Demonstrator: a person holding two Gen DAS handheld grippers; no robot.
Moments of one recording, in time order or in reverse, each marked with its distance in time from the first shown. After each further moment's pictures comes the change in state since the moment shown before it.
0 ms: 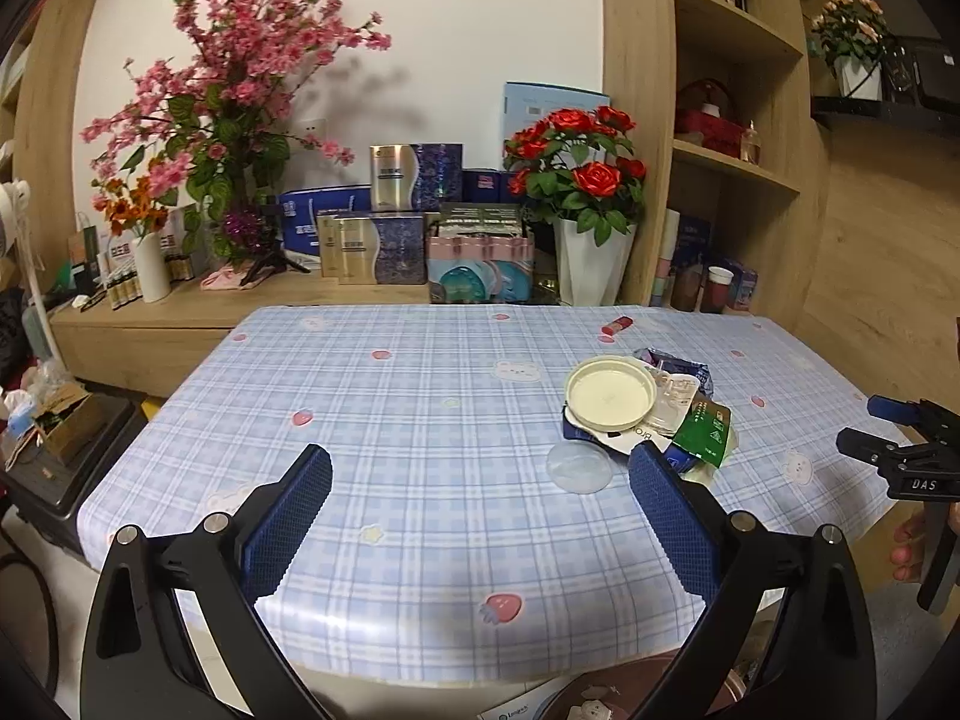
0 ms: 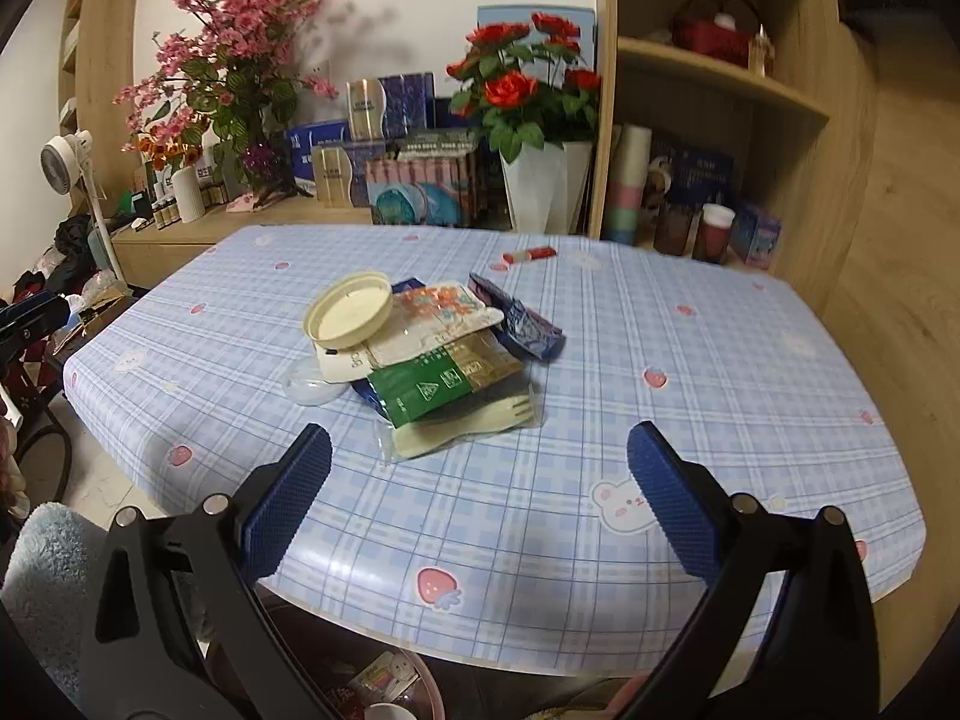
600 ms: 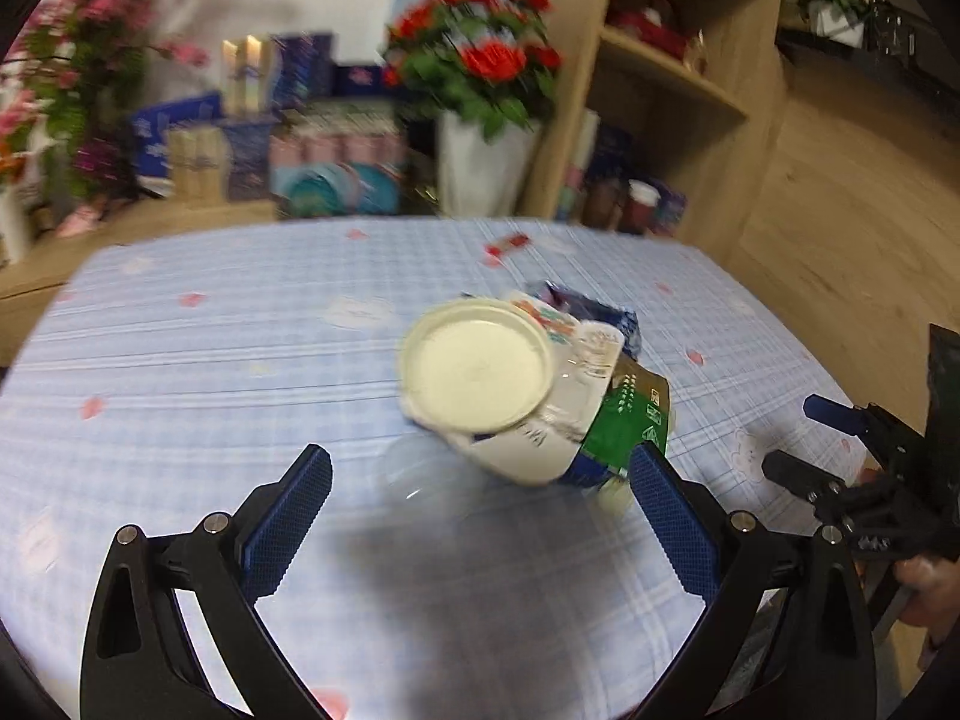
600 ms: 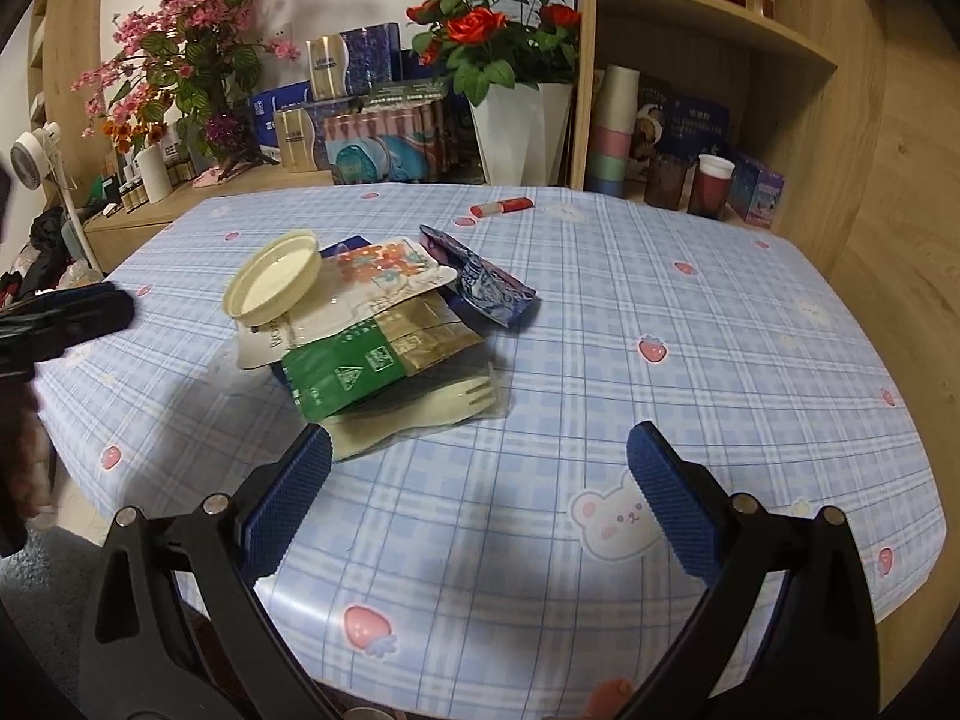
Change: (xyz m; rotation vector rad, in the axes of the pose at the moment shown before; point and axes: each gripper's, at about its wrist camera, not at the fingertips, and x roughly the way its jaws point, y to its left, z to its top) left arm 0.157 -0.073 0.012 0.018 0.250 -0.275; right arm 0.071 -0.030 -0.001 0.037 0.085 -0.022
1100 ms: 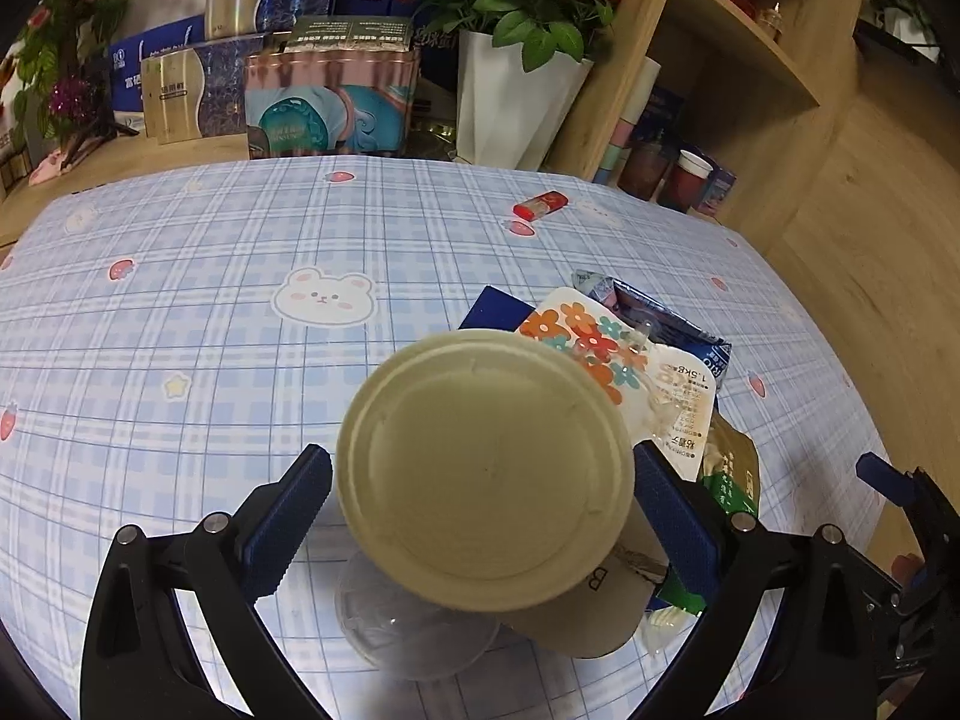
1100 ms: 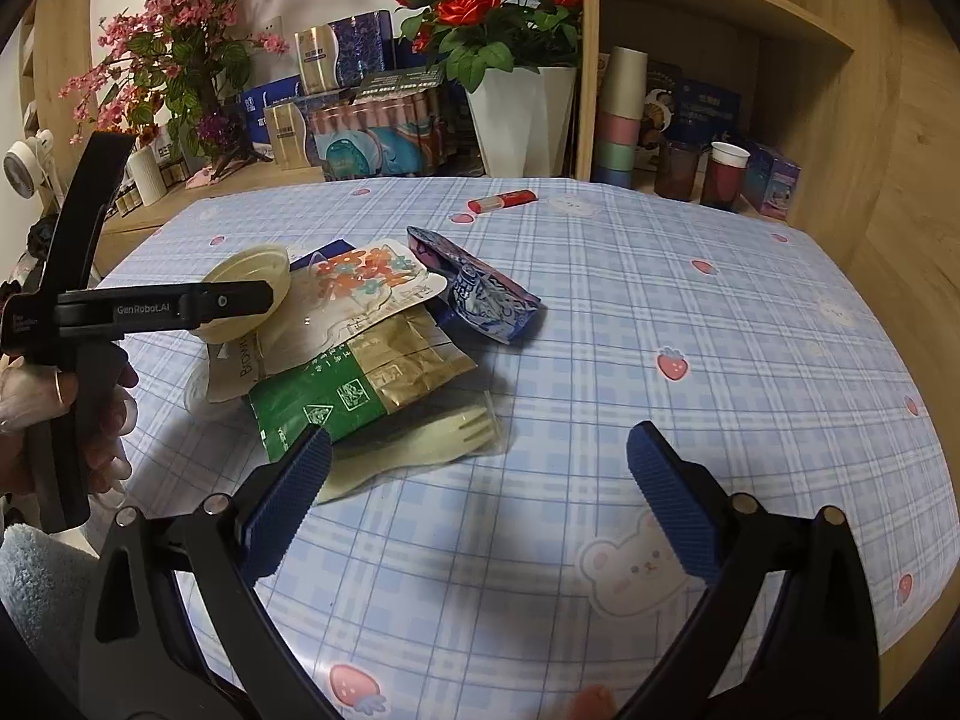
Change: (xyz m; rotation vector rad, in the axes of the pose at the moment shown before) left arm 0.094 0.025 0.034 -0.091 0.115 0.008; right arm 0.032 -0.002 0.018 0.000 0.026 0.018
